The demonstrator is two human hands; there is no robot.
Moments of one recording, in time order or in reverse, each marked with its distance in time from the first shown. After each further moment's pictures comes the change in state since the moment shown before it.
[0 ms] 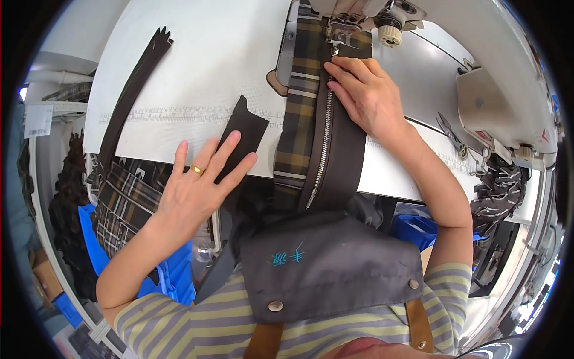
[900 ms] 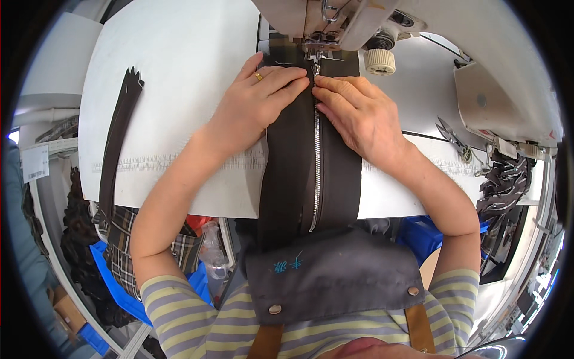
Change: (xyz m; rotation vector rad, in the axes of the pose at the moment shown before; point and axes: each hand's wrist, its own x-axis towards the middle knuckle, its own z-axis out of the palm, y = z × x) left_hand 0.183 -0.046 0.034 -0.371 0.603 0.251; right_hand 0.001 0.001 -0.003 0.018 -0.017 0.039
